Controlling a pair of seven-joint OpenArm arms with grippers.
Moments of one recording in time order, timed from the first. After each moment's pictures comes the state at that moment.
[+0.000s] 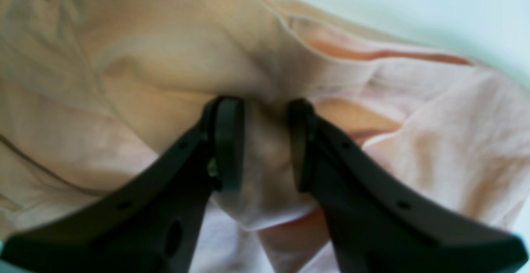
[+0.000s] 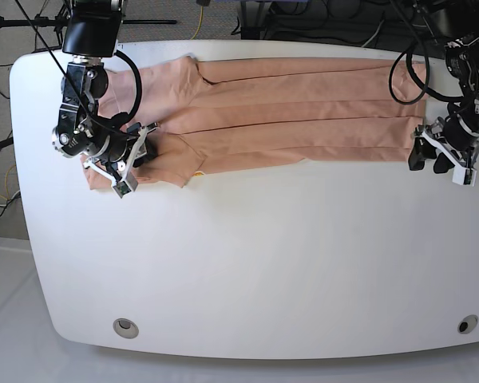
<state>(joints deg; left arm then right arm) 5.3 -20.4 -31.7 82.6 -30.0 -40.0 45.4 1.7 13.1 12.7 84.2 19.0 40.0 -60.6</state>
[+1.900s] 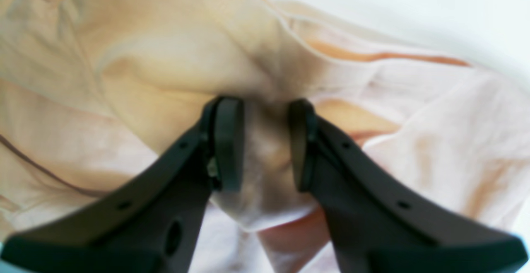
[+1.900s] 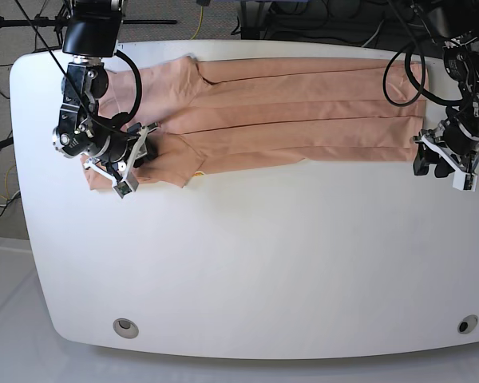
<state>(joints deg) 5.4 -19.5 -31.7 88.7 -28.4 -36.8 48.4 1.8 13.1 12.4 84.2 18.6 40.0 -60.4</state>
